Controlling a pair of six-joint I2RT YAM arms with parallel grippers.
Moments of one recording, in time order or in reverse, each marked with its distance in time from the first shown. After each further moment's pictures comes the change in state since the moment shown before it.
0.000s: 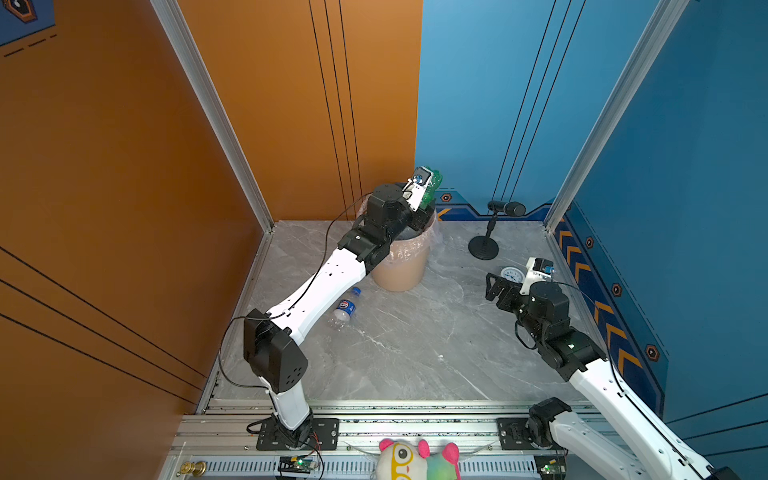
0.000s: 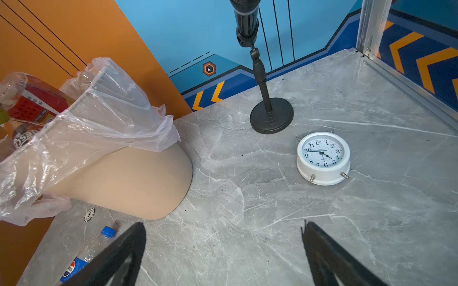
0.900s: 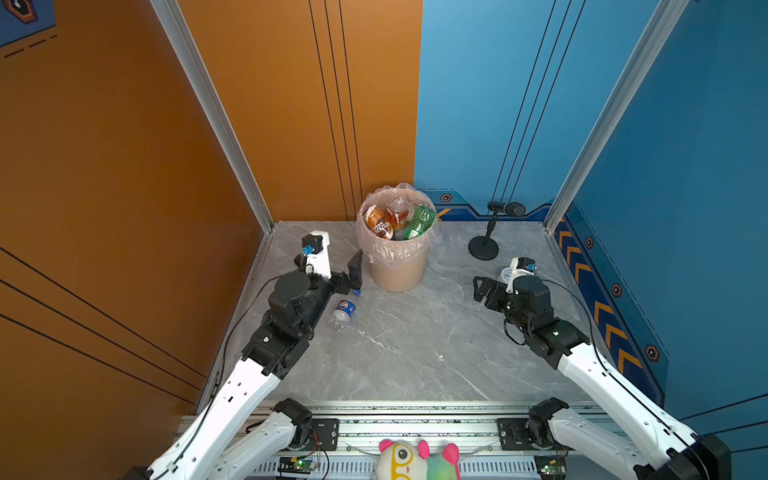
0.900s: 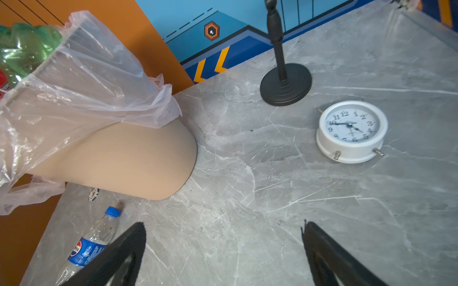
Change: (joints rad) left arm 0.191 -1.004 -1.014 -0.015 -0.133 -0.431; right arm 0.078 0.157 0.041 -0.002 -0.044 0.079
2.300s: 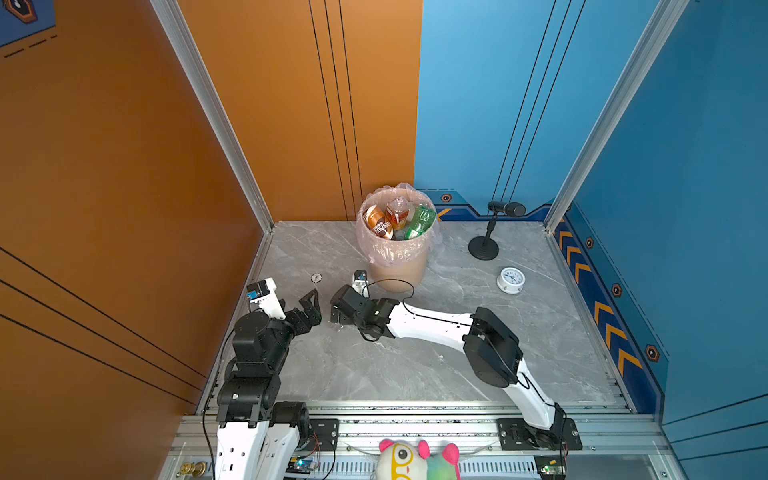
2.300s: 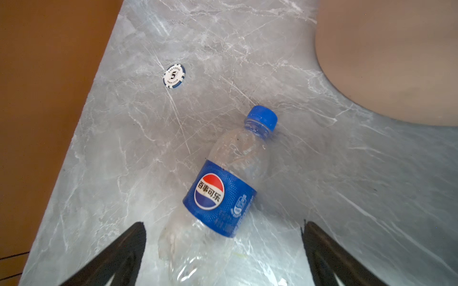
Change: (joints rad) left arm 0.426 -0.315 -0.111 -0.365 0.313 -0.227; right arm 0.666 1.294 1.138 -0.178 0.212 0.287
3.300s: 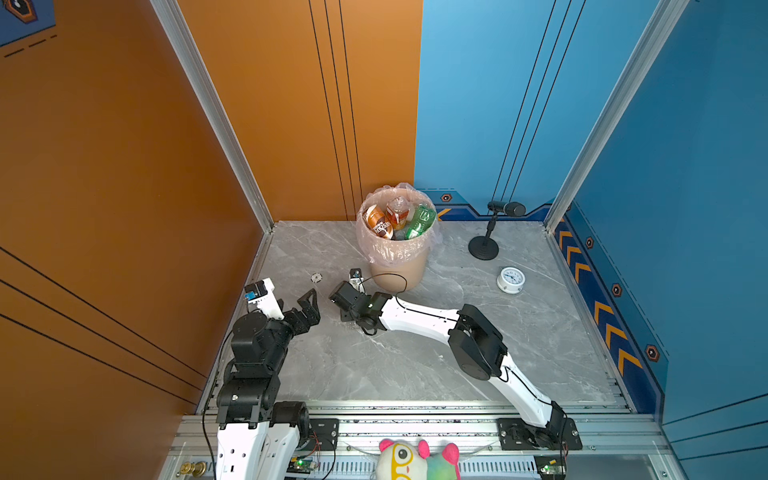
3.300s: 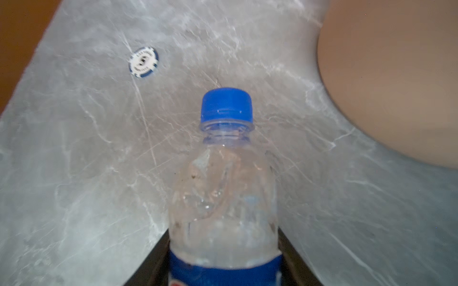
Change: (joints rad) left arm 0.019 -0.004 0.000 0.000 0.007 0.000; right arm -0.031 0.047 0.089 -0.076 0.014 -0.171
